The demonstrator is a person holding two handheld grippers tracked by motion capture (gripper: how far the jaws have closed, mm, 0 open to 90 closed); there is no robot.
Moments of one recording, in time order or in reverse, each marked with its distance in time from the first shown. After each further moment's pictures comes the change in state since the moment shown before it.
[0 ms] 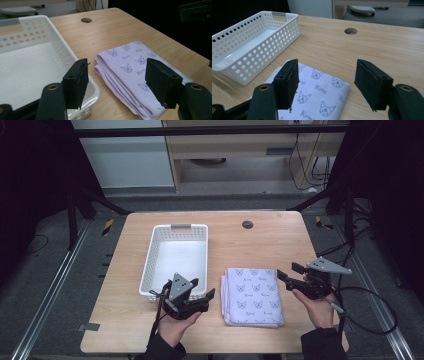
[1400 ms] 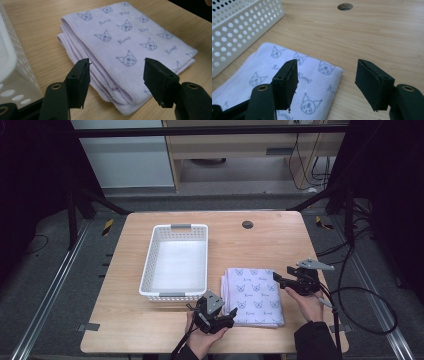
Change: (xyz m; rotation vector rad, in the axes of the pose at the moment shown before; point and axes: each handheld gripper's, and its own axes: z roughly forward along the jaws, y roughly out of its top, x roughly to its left) left arm -0.047 -0.049 0.060 0.160 -0.007 0.025; right arm -0.025 -0.032 0.050 0.116 -0.035 0.036
